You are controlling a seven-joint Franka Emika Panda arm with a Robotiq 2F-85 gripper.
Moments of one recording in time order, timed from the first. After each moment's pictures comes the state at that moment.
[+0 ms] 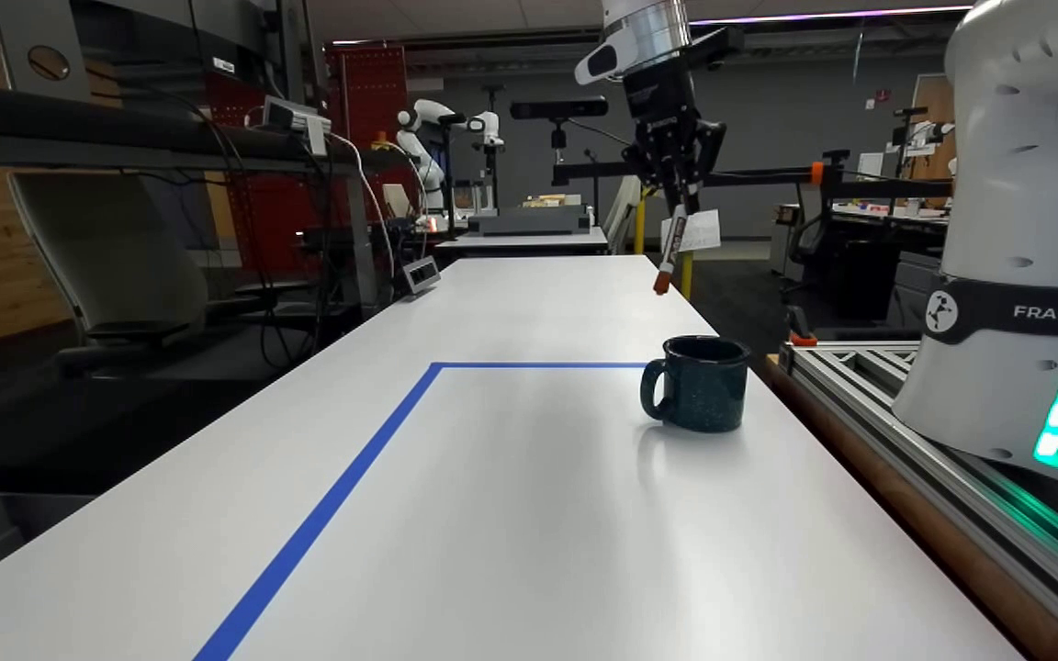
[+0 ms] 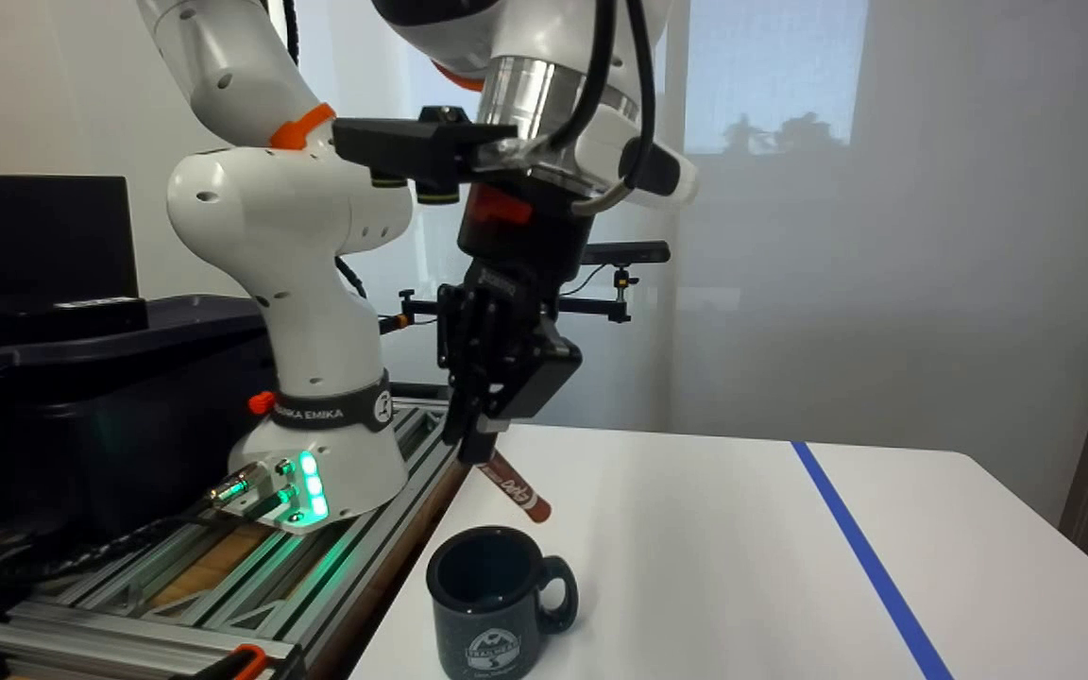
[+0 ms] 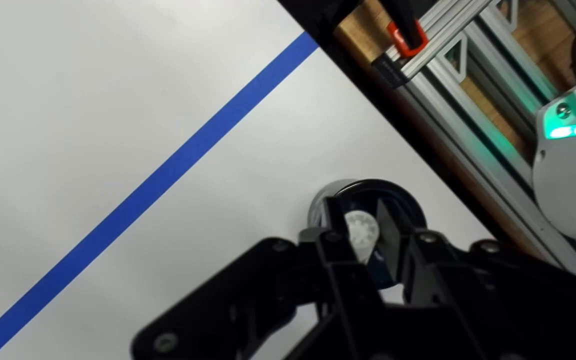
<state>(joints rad) -0.23 -0.54 -0.30 -2.74 -0.46 2.02 -1.07</state>
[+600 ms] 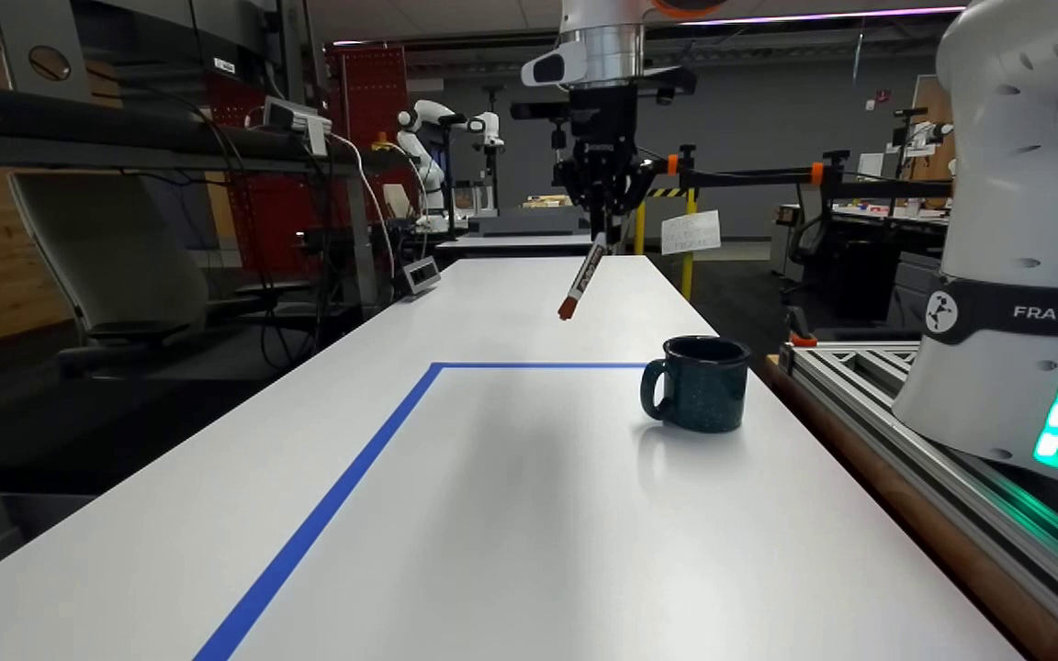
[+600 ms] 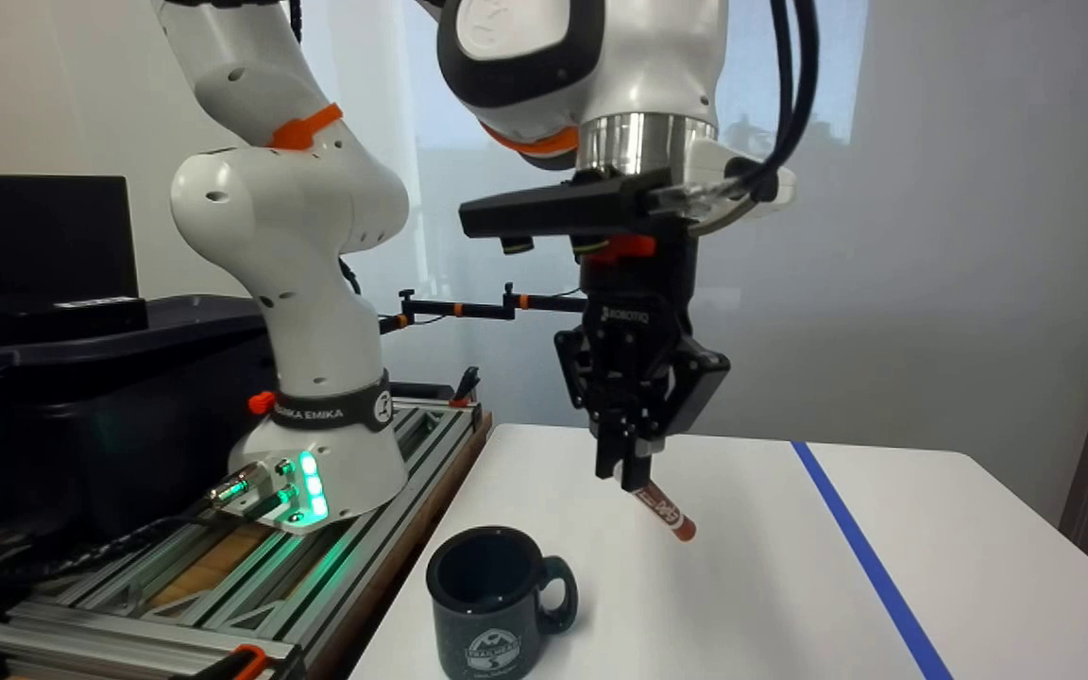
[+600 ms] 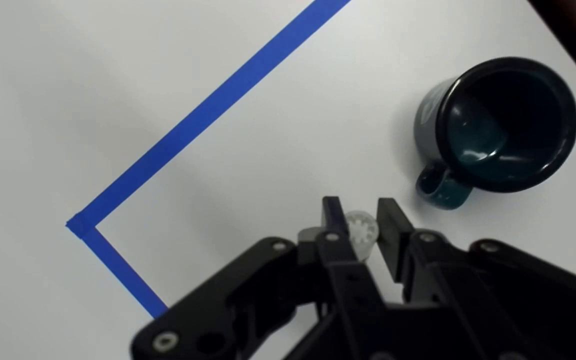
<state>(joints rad) -0.15 -0.39 -0.26 -2.76 -0.44 2.39 -0.96</state>
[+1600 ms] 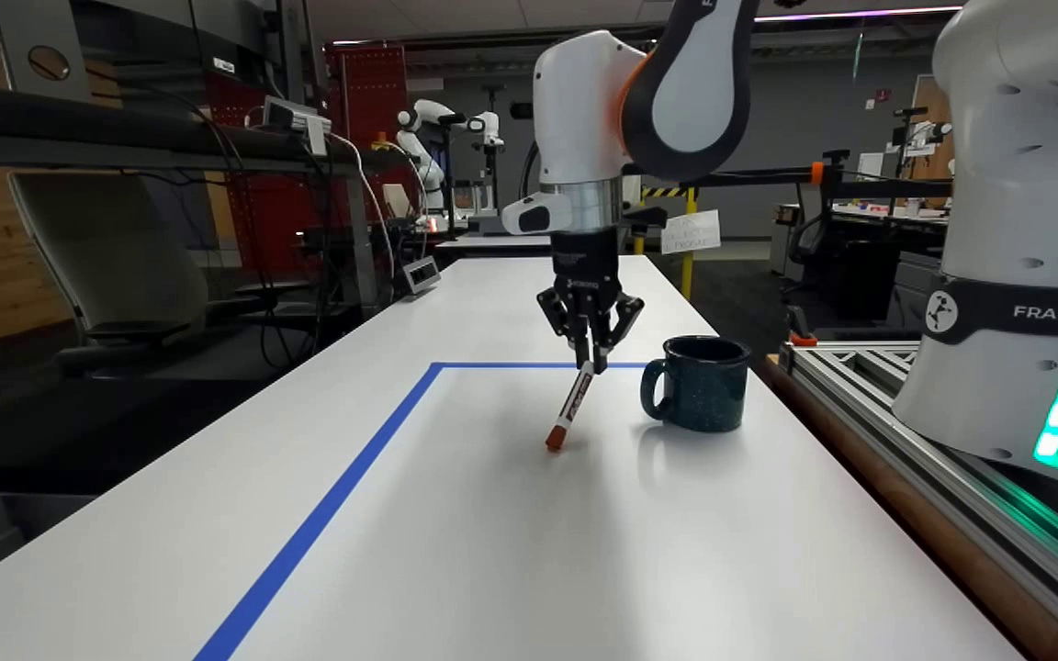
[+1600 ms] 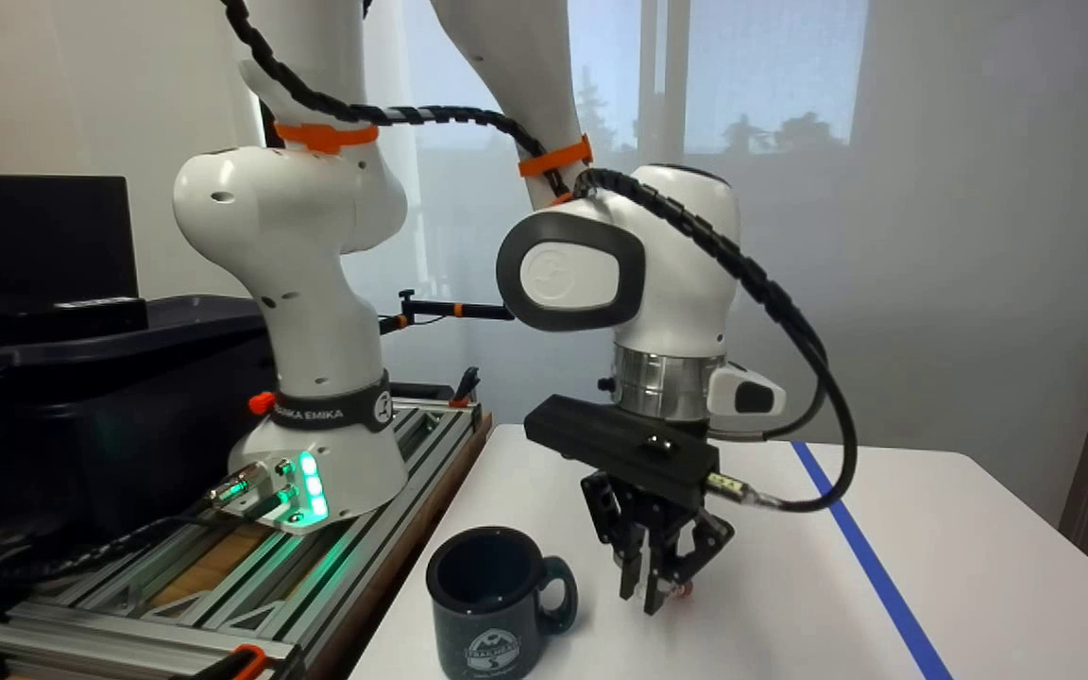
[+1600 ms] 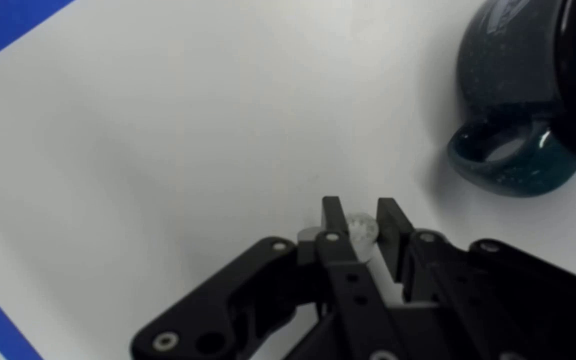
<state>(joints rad) -0.12 0.11 -0.20 -2.76 -0.35 2.85 -1.05</state>
